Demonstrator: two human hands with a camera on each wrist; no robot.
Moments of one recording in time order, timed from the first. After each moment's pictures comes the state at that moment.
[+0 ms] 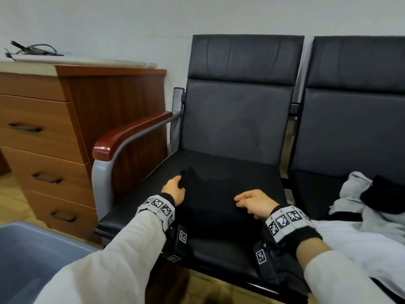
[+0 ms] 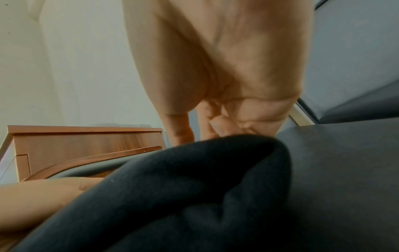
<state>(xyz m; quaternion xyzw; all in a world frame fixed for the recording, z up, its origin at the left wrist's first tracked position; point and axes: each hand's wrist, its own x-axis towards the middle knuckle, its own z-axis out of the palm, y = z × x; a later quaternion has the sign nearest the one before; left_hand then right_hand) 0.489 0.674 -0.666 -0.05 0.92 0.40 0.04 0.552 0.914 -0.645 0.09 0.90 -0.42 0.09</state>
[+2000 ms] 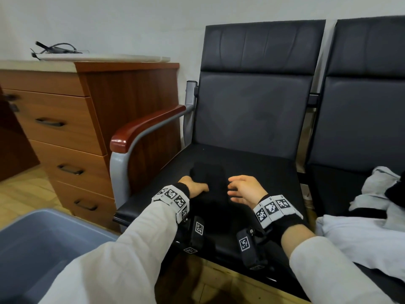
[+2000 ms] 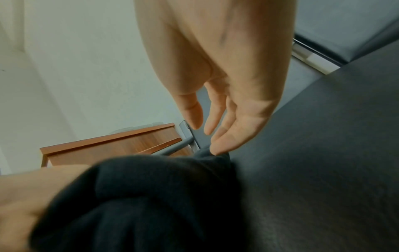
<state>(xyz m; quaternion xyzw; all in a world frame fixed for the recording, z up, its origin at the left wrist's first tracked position) 0.515 0.688 -0.645 -0.13 0.87 0.47 0.13 0.540 0.858 -0.645 0.12 0.74 -0.65 0.07</state>
